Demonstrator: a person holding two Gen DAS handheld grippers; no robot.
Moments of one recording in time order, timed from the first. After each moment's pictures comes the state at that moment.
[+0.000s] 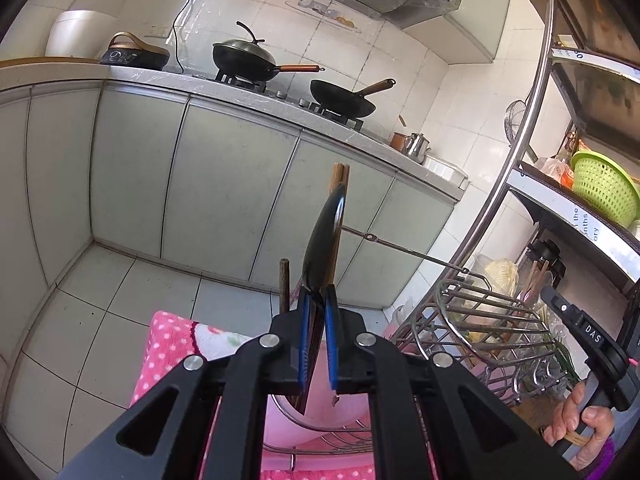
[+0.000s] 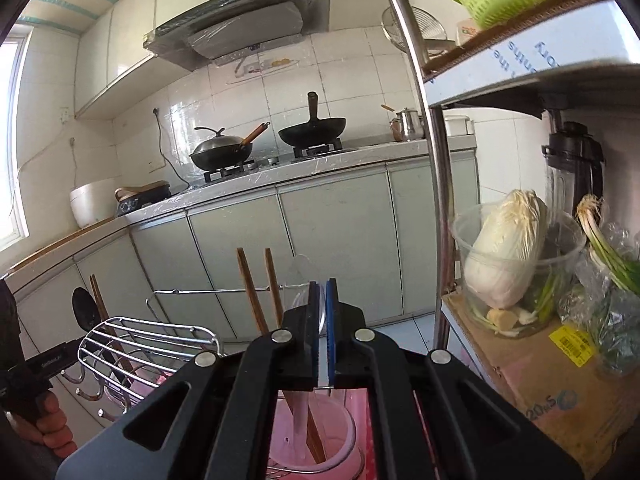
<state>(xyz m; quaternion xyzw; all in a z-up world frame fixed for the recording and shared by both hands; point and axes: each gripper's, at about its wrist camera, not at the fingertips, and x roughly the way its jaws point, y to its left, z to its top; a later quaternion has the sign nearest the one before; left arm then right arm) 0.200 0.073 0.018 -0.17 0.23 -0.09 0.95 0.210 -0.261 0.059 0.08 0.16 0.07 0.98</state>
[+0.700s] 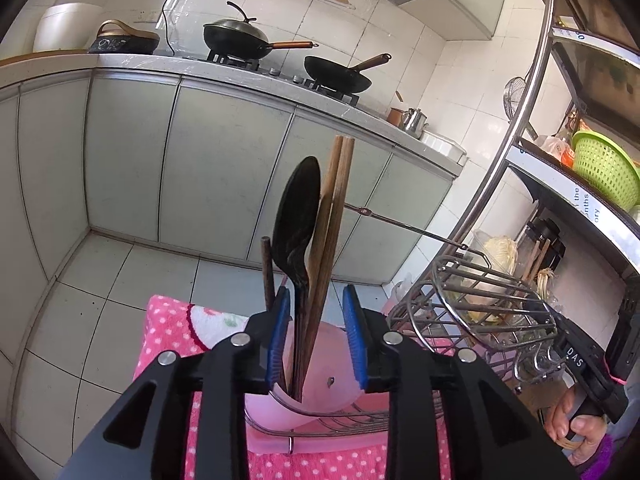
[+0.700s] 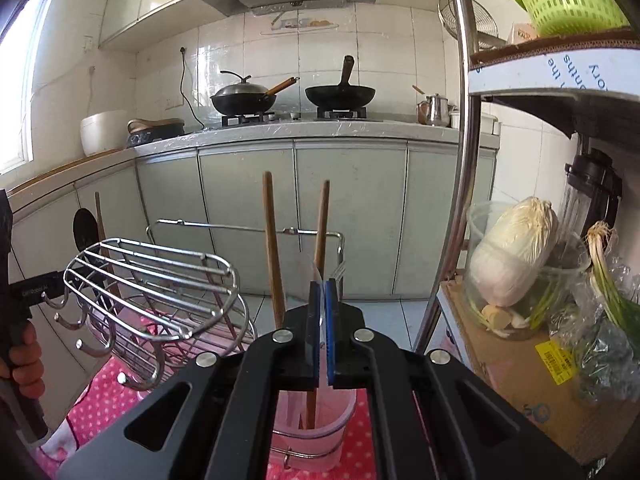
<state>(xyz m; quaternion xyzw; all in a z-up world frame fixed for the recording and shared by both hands) 0.205 0.063 0.018 -0.16 0.27 -0.10 0.94 0.207 -0.240 0.037 0.00 0.22 0.09 0.97</state>
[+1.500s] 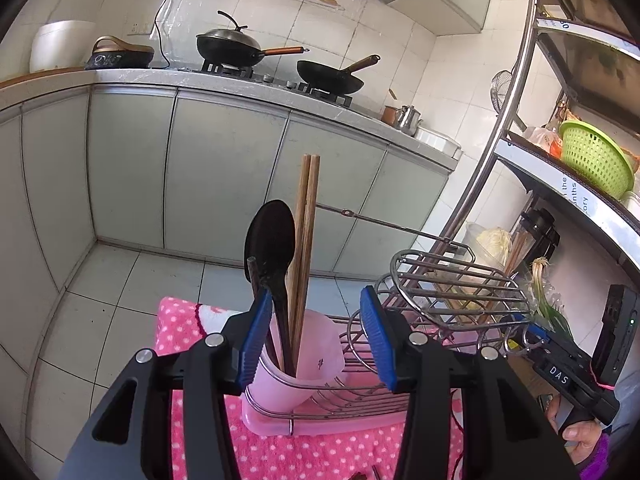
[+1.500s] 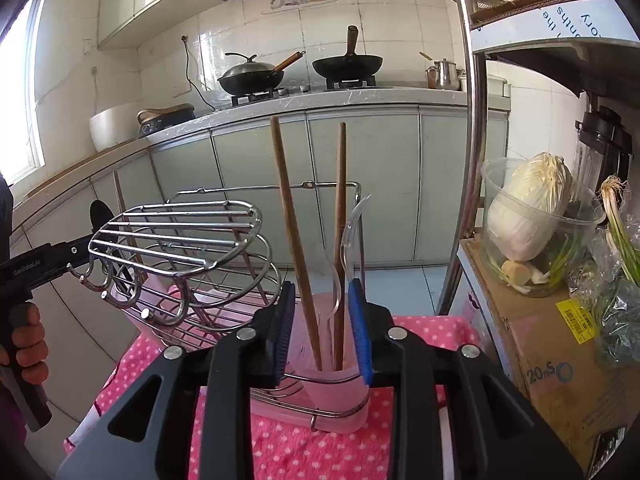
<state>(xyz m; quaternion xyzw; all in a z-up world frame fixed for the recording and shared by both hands) 0.177 0.059 0.040 -0.13 0.27 -0.10 0.95 0.188 -0.243 0.028 0.03 0.27 0.12 0.96</state>
